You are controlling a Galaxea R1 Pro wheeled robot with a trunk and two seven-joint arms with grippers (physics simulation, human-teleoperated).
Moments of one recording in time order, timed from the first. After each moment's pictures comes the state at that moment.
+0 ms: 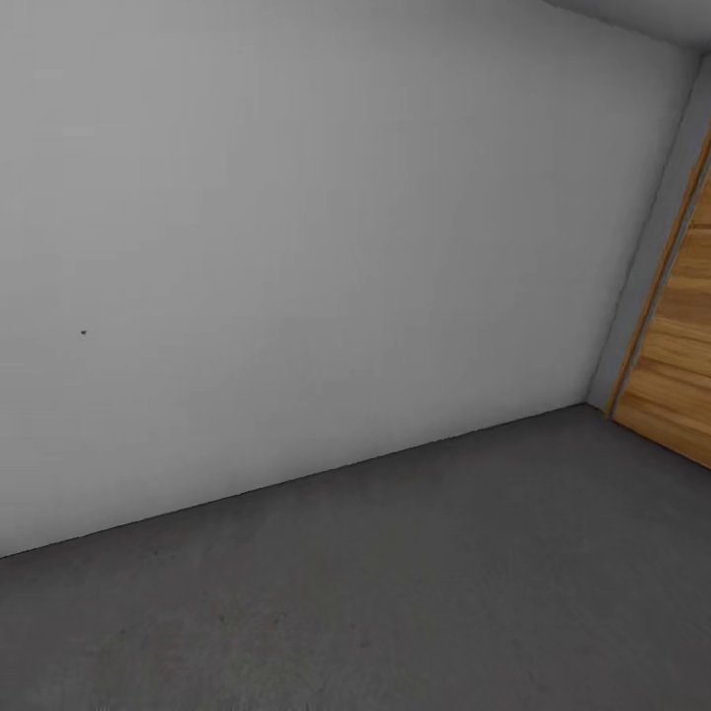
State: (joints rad) left arm 0.00 -0.04 0.01 -0.03 0.02 -0.05 0.00; right arm 0.00 0.00 0.50 0.01 -0.06 -0.07 0.00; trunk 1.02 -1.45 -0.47
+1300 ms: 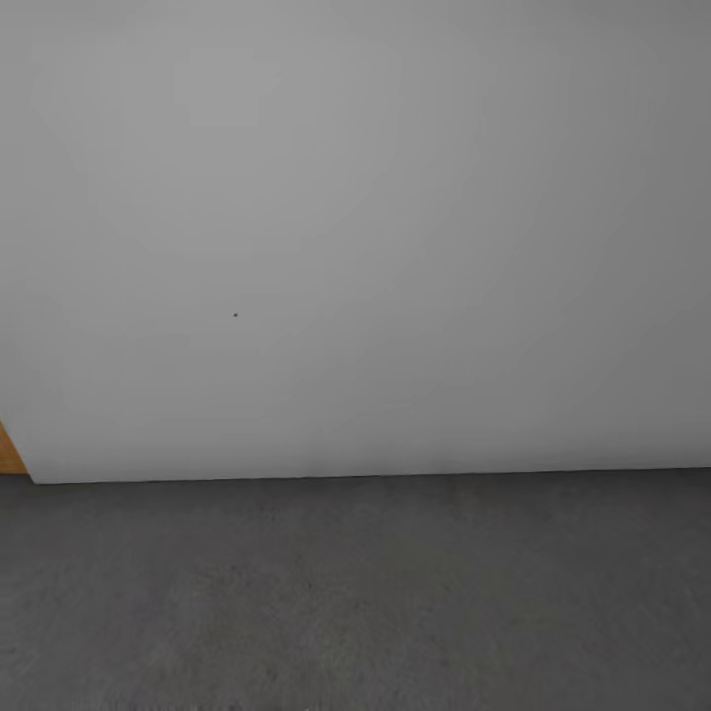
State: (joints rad) left arm 0.00 -0.04 0.01 -0.03 0.02 -0.05 0.00; right arm 0.00 0.00 0.50 0.01 -0.06 -0.07 0.00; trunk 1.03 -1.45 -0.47
